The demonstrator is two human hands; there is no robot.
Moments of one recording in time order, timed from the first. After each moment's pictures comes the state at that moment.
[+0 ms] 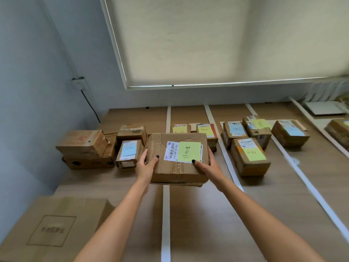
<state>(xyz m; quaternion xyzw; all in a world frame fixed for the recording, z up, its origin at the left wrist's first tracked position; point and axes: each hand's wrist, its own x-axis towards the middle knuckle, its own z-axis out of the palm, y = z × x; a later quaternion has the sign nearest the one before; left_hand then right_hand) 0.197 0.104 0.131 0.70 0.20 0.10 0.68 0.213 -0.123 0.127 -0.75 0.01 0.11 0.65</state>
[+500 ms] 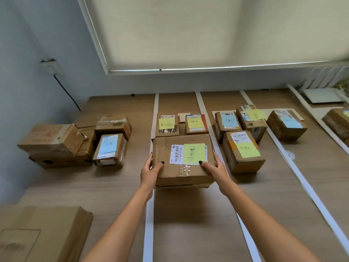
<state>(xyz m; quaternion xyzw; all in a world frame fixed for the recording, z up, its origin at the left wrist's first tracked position) 0.242 0.043 0.063 0.68 0.21 0.00 0.71 0.258 -0.186 0.063 -0.71 0.13 0.10 0.68</state>
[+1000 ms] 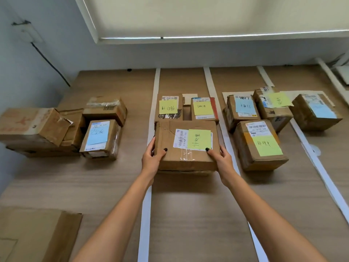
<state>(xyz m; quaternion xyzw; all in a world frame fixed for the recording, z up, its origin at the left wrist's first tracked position) 0.314 0.044 0.021 0.70 0.21 -0.01 0.69 0.329 -0.185 0.002 -0.66 0.21 0.11 0.71</state>
